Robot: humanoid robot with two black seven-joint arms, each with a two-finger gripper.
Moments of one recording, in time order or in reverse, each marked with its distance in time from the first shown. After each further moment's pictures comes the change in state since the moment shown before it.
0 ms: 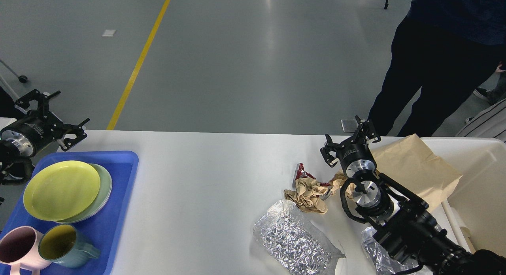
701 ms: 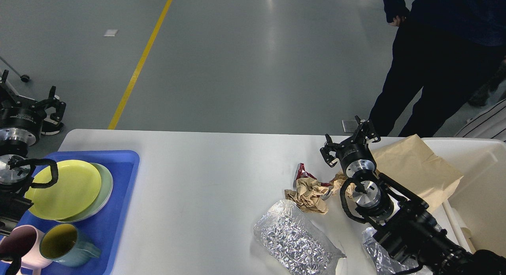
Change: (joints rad) left arm 0.011 -0.087 0.017 0.004 0.008 0.076 -0.575; right arm 0.000 0.000 0.000 0.000 0.000 0.000 0.000
